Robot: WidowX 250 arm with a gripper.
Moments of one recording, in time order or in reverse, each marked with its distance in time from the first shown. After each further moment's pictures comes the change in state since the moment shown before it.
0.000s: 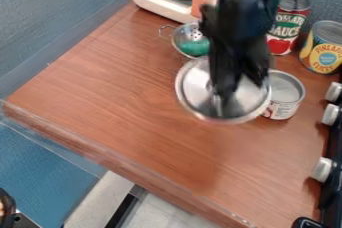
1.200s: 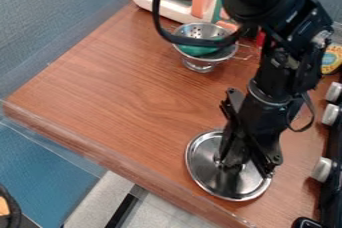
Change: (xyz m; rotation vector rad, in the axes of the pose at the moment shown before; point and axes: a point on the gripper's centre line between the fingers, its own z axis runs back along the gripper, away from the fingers) arm -0.015 -0.040 -0.074 0.002 0.216 -0.174
